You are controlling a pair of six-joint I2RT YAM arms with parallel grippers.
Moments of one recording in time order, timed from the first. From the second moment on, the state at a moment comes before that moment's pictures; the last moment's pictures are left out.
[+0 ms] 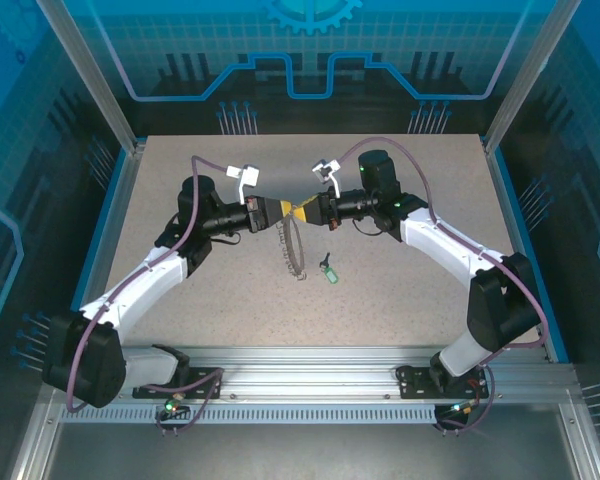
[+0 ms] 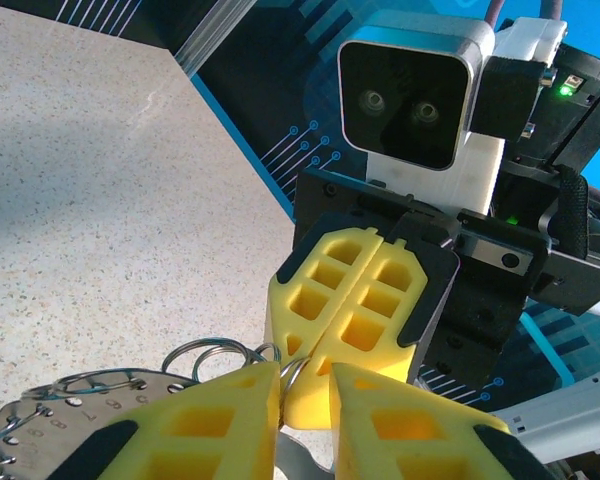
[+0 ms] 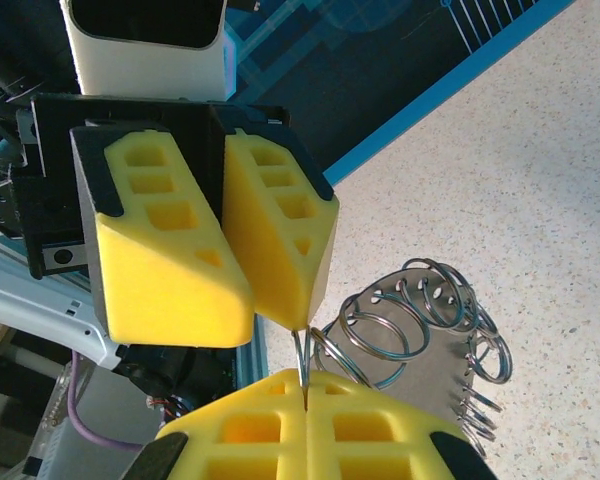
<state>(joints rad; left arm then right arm) -0.32 1.26 0.86 0.21 0.80 -0.66 0.47 1.58 1.21 -0.07 -0.99 0.27</state>
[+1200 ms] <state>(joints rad) -0.33 1.32 0.86 0.10 0.85 -0.51 0.45 1.63 1.23 -0.17 -1.10 0.18</state>
